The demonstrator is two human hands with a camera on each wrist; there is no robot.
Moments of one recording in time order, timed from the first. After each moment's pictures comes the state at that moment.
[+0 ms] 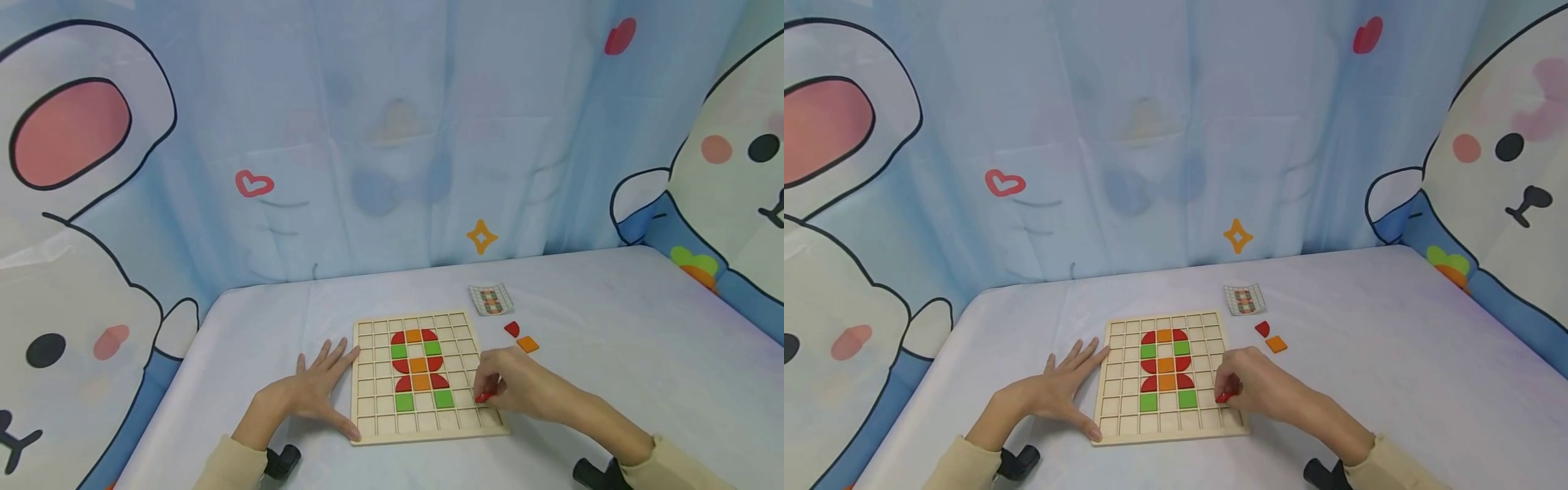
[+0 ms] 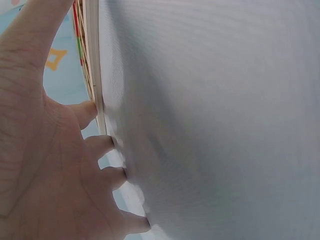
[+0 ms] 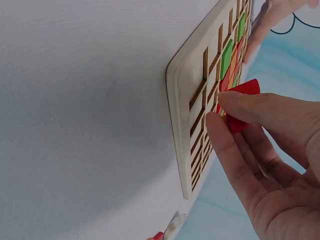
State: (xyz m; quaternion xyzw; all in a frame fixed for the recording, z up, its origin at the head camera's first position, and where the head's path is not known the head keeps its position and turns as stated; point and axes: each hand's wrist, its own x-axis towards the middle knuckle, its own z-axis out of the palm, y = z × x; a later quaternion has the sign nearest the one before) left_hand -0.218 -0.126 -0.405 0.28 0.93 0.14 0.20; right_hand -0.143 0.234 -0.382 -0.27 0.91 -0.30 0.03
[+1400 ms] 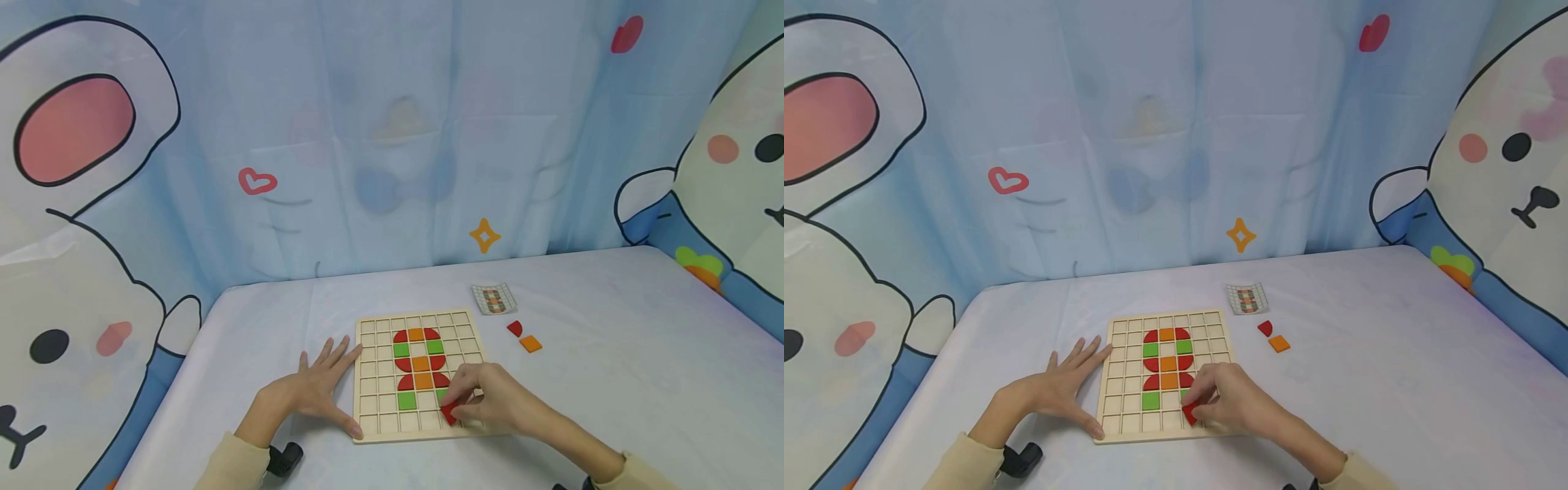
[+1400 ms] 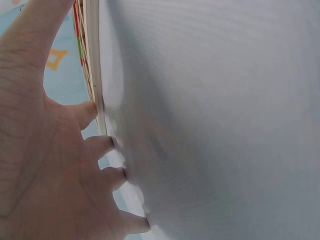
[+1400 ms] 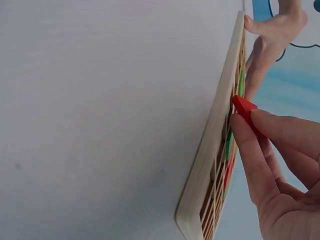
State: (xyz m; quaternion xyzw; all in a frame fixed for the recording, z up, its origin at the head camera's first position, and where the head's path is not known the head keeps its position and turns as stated) left_hand -0.220 -0.127 -0.407 0.29 0.93 0.14 0.20; right_hand -0.139 0.198 -0.400 -0.21 0.87 -0.43 0.09
